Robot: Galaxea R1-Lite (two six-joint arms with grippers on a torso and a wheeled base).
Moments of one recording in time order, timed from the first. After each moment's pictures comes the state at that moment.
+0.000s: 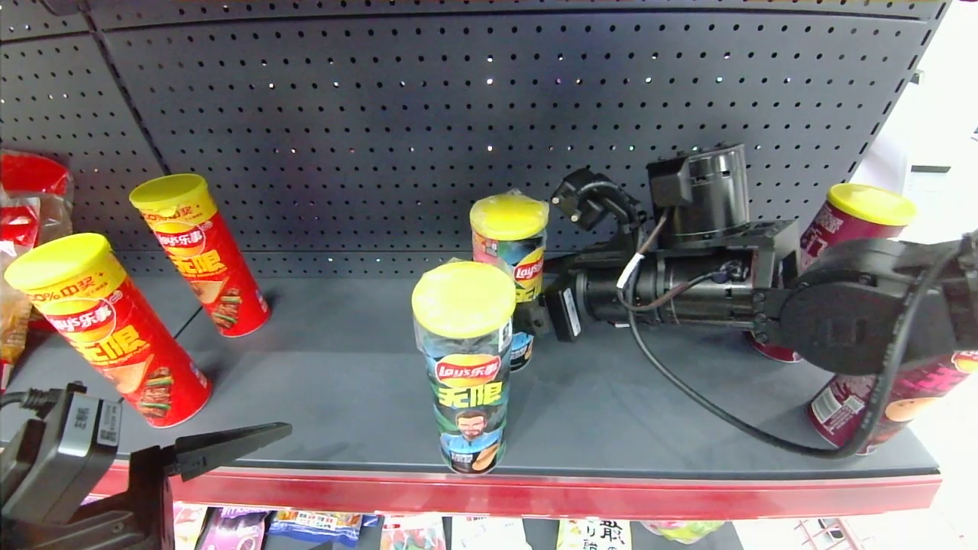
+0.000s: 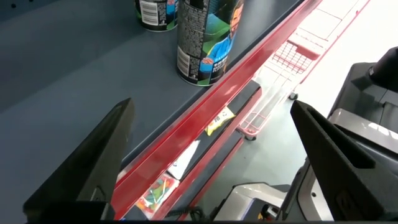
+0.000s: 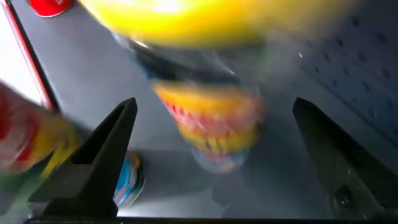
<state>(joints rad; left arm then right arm) -0.39 1.08 -0.14 -0.68 -0.53 0.10 0.65 1.83 -1.20 -0.24 0.22 -0.12</state>
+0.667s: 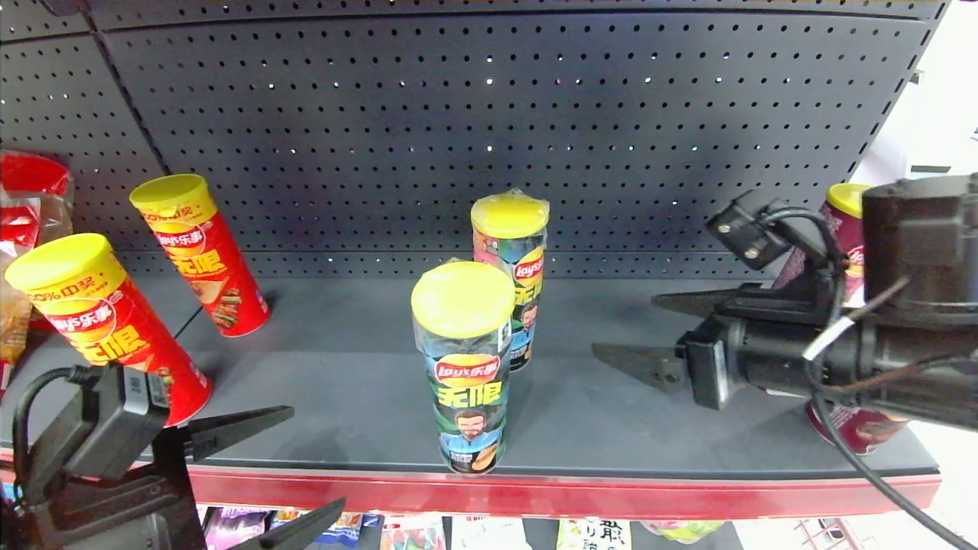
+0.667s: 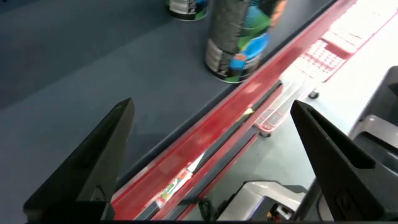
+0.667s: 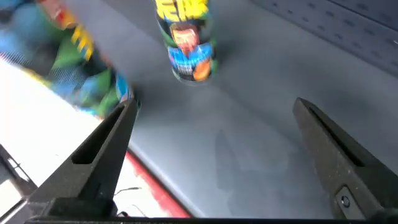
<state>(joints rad) -0.39 1.17 -0.18 -0.68 -0.42 0.10 0.63 1.44 -0.81 -0.24 0.06 -0.04</state>
